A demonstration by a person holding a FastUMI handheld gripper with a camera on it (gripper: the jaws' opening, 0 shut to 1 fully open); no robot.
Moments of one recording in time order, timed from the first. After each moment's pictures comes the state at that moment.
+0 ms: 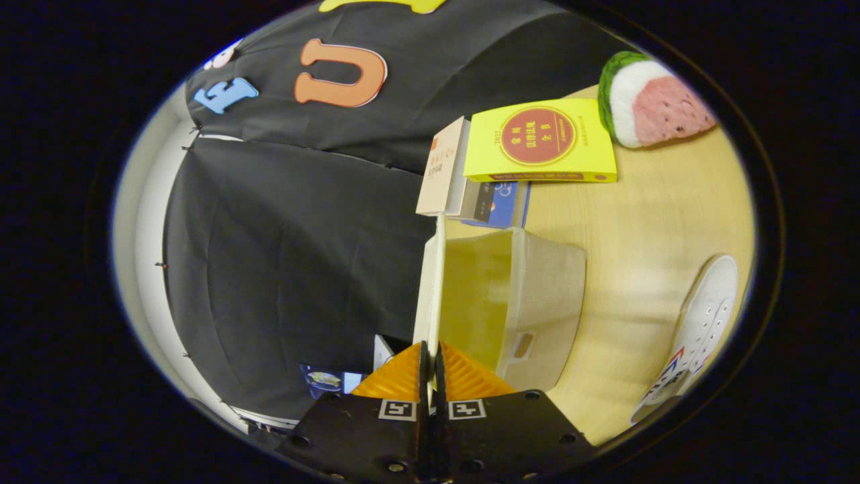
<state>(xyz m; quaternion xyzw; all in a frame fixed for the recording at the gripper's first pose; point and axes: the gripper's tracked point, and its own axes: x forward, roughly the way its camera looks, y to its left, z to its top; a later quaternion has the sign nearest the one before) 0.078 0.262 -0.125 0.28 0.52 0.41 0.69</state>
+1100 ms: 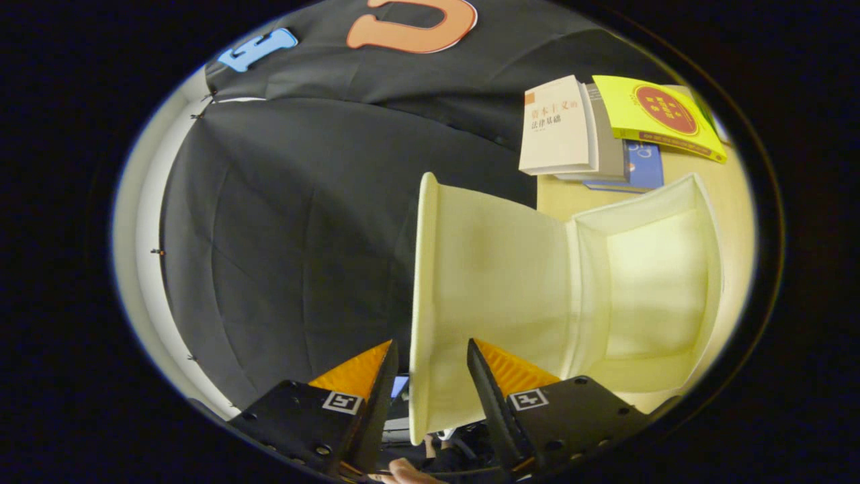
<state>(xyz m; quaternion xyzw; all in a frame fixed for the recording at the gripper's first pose) -0.011 0.481 -0.046 0.27 0.54 0.45 0.66</state>
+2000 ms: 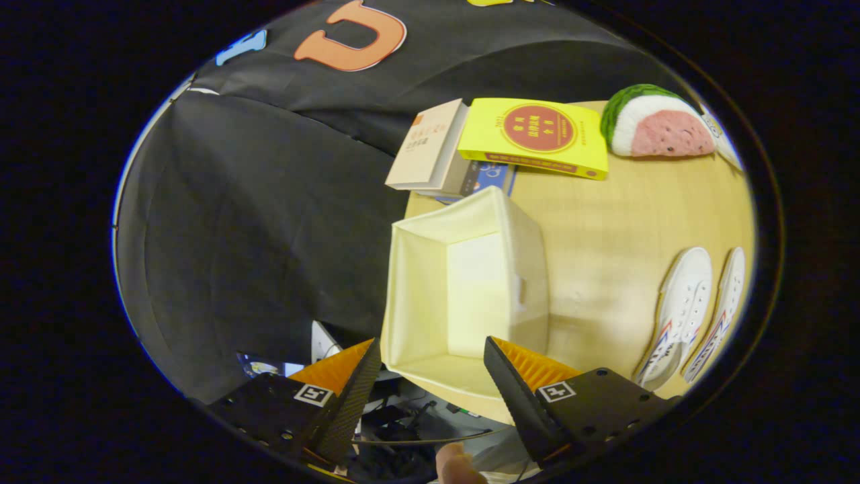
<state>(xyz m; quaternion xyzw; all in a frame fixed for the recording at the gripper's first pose) 0.029 0.279 -0.154 0.16 0.56 0.30 0.76</state>
